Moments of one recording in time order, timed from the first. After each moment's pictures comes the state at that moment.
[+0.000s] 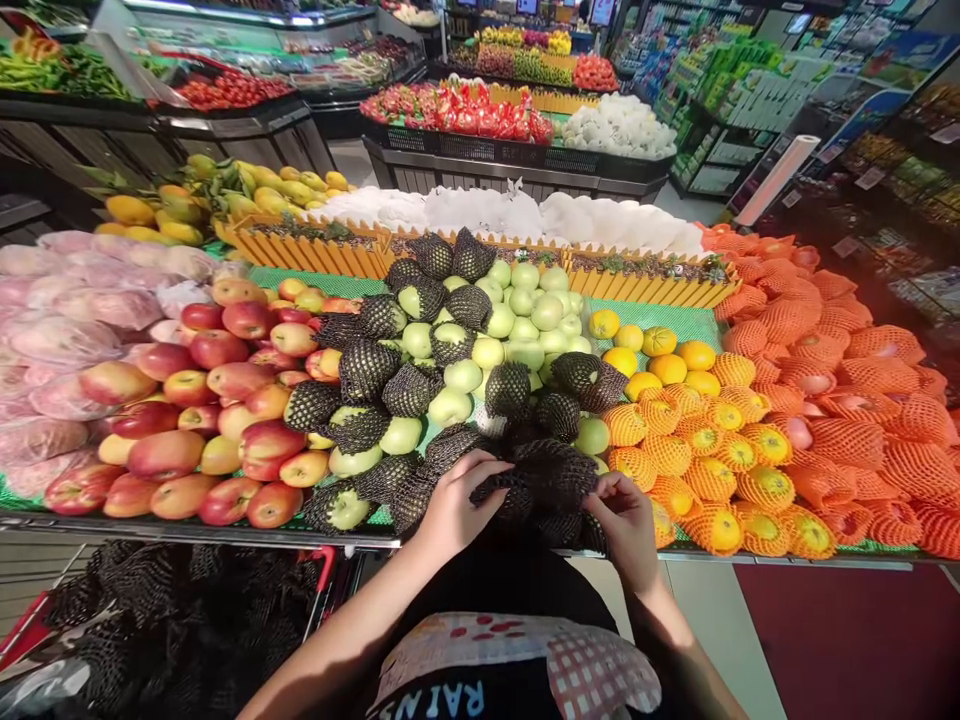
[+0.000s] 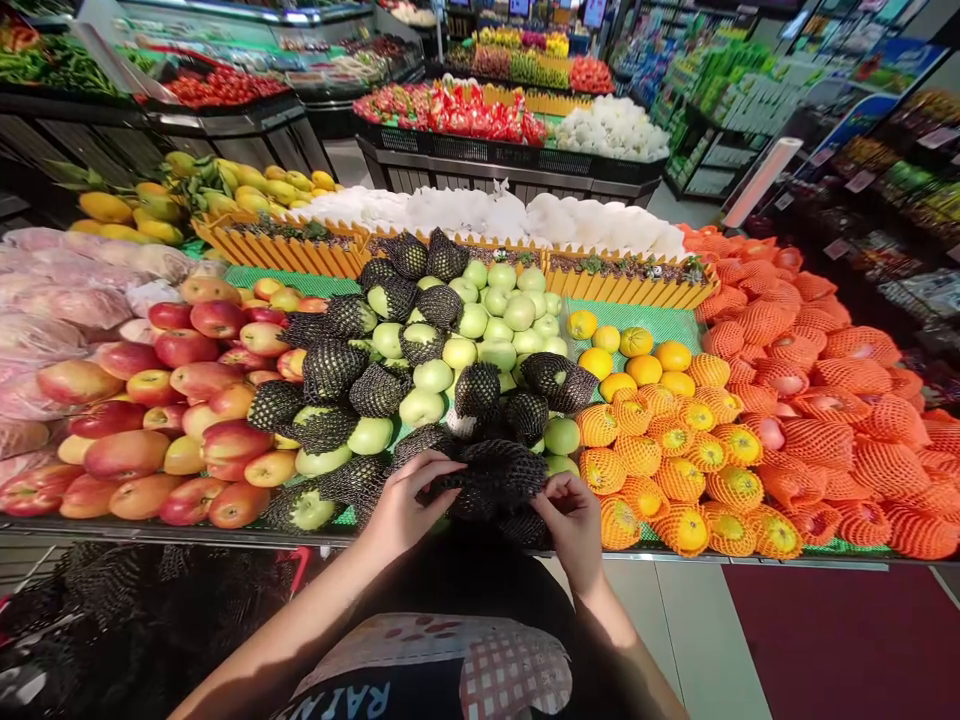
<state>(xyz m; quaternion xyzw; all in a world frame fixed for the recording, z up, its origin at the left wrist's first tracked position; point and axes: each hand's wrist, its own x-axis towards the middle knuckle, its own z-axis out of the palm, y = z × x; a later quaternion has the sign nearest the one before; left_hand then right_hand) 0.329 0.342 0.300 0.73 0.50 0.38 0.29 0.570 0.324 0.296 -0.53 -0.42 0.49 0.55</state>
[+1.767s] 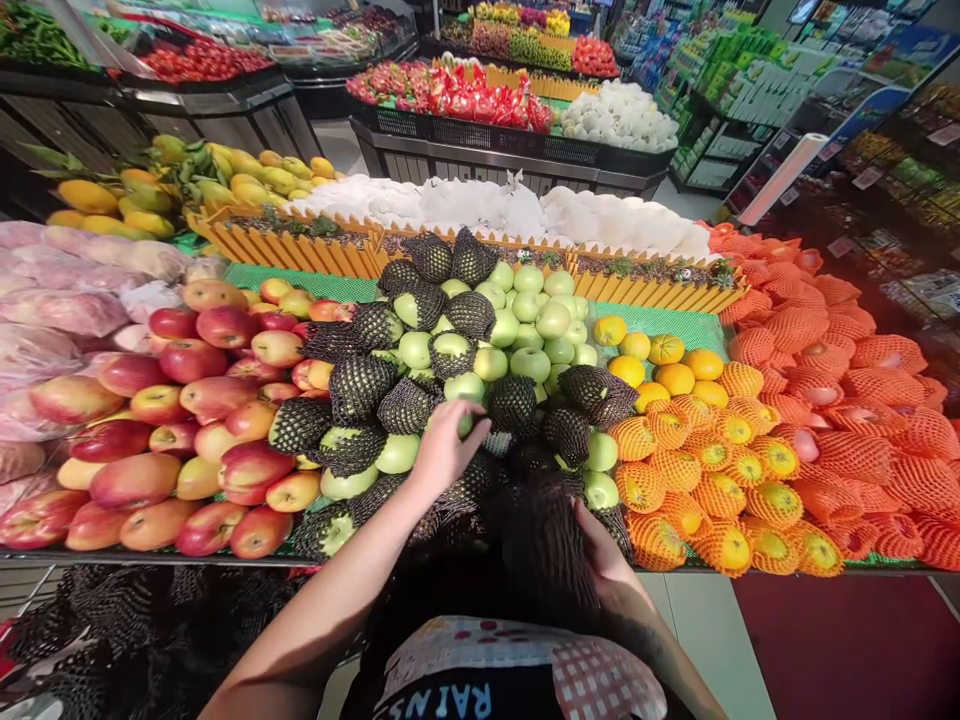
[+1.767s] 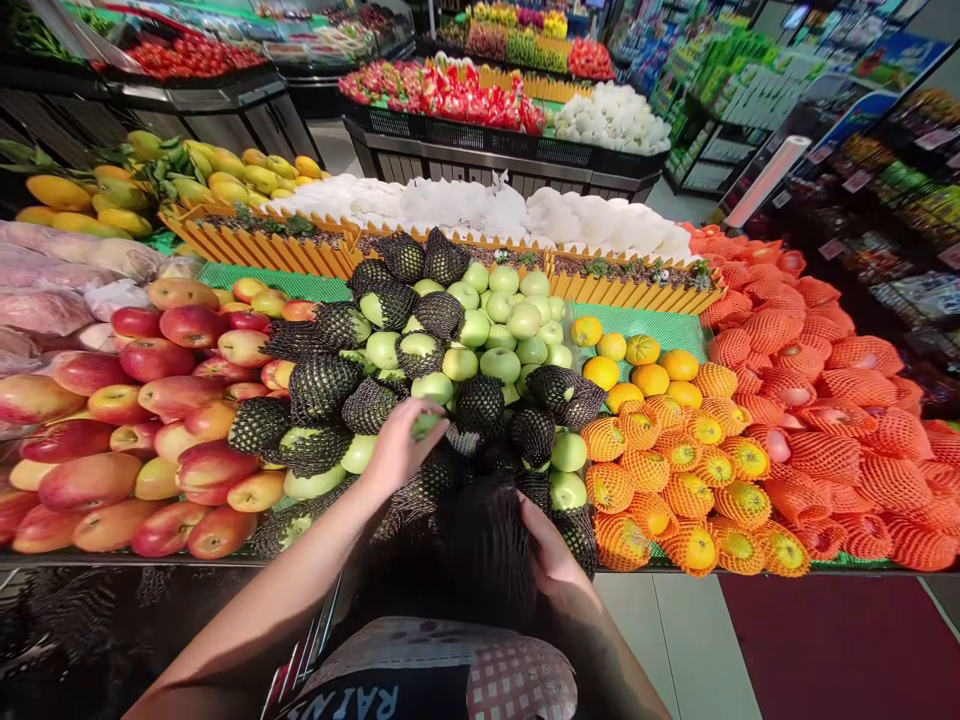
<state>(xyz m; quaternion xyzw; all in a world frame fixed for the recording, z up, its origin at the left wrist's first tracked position) 0.300 0.445 0.293 0.67 0.58 0.34 0.30 0.529 0.339 0.293 -0.44 -0.30 0.71 0.45</state>
